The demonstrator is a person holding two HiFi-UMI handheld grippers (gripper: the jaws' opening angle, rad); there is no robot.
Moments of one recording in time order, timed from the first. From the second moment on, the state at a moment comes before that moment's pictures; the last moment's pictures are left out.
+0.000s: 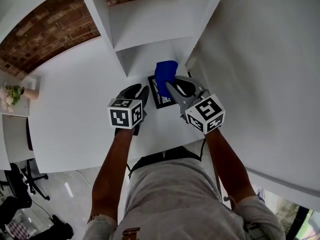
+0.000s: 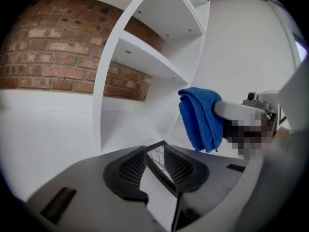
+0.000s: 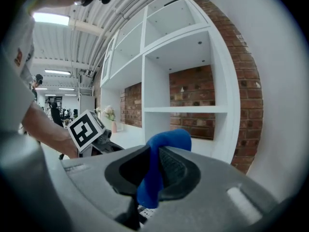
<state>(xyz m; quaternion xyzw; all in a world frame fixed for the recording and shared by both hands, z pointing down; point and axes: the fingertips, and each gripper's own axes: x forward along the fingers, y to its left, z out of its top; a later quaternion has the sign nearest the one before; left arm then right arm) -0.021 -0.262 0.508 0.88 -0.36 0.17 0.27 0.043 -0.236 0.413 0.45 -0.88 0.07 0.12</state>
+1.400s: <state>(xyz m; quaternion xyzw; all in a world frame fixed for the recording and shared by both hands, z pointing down) 0.002 -0.271 0.596 0.81 -0.35 0.32 0.35 0.027 -0.295 0.559 0.34 -0.86 0.23 0.30</state>
